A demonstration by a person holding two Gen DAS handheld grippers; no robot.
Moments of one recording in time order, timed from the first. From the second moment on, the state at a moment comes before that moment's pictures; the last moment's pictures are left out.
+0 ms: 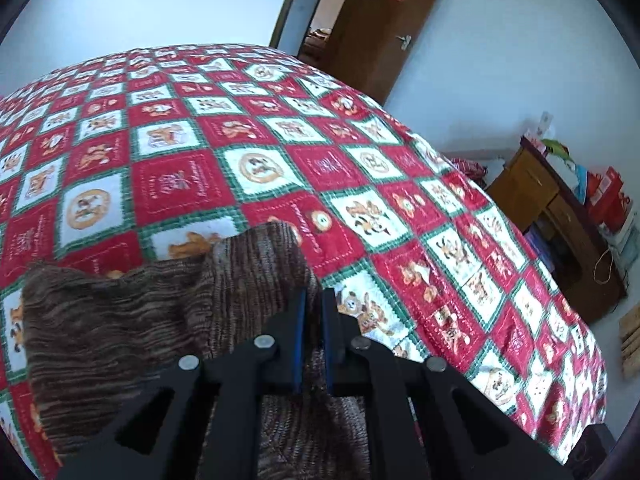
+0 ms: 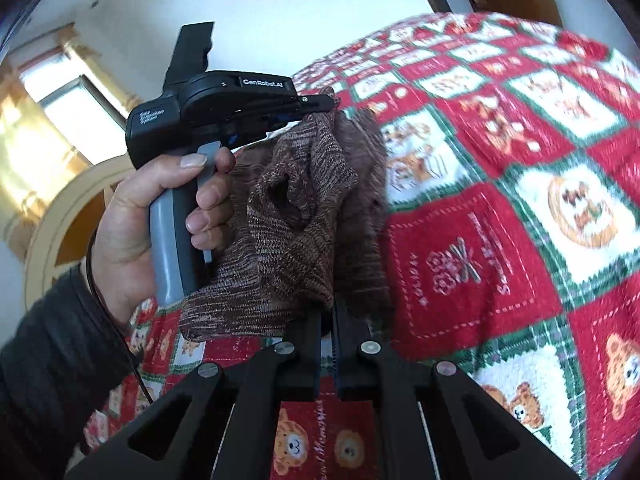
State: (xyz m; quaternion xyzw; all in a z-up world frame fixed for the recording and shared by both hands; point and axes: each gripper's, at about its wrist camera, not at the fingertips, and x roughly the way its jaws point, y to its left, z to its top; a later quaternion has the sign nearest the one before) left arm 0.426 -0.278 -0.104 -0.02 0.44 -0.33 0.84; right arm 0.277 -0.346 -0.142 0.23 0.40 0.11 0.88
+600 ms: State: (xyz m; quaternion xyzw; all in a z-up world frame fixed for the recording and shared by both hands) left arm 0.329 -0.183 -0.095 0.10 0.34 -0.26 0.90; right arm 0.267 -0.363 -0.137 0.23 0.36 0.06 0.90
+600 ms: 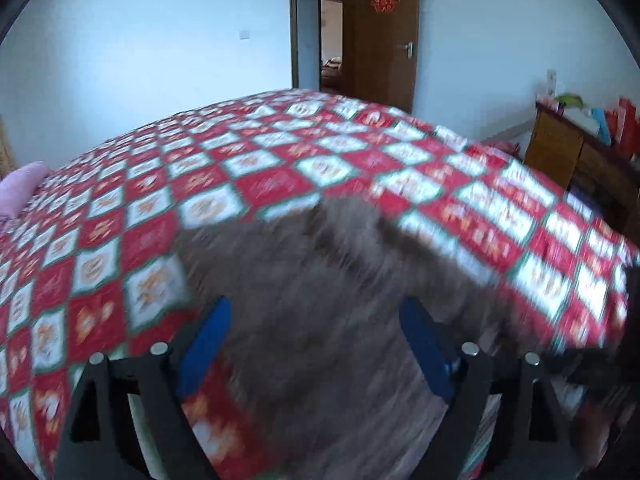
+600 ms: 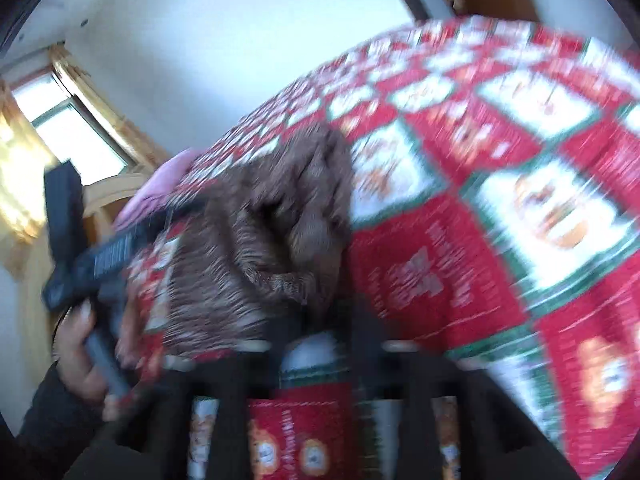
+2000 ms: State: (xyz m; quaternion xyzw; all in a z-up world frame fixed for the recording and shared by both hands) left arm 0.324 -0.103 -0.158 -0.09 0.42 -0.29 0.85; right arm 0.448 -0.192 -0.101 -0.09 0.43 0.16 0.88
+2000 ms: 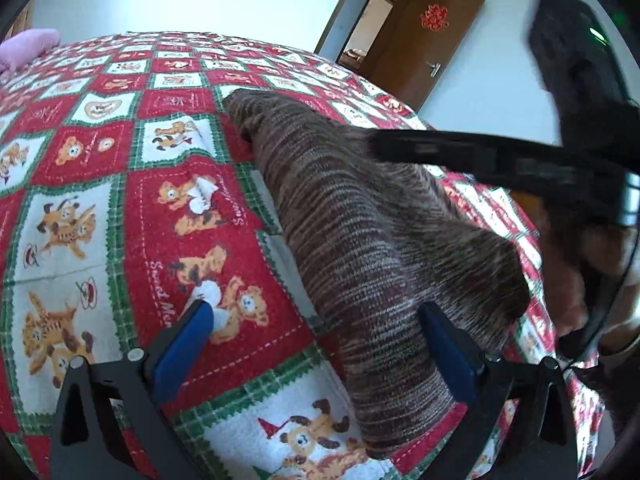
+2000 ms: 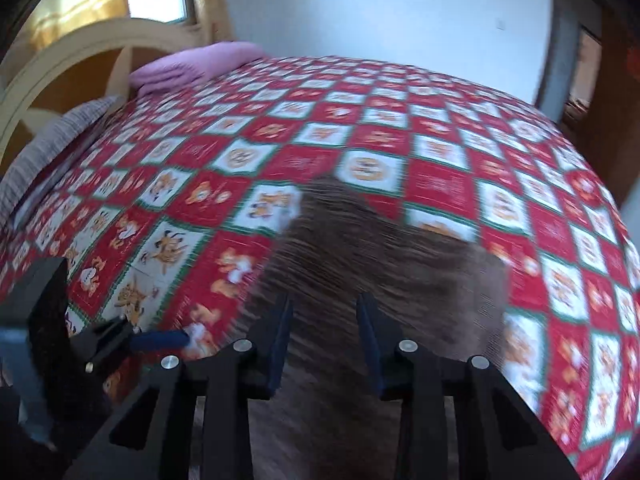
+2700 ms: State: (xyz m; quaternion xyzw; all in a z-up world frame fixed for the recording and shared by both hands) left arm 0.347 -0.098 -0.146 -0.17 0.43 -0.27 0.84; right arm 0.478 -0.342 -0.142 0.14 0.44 0.13 0.88
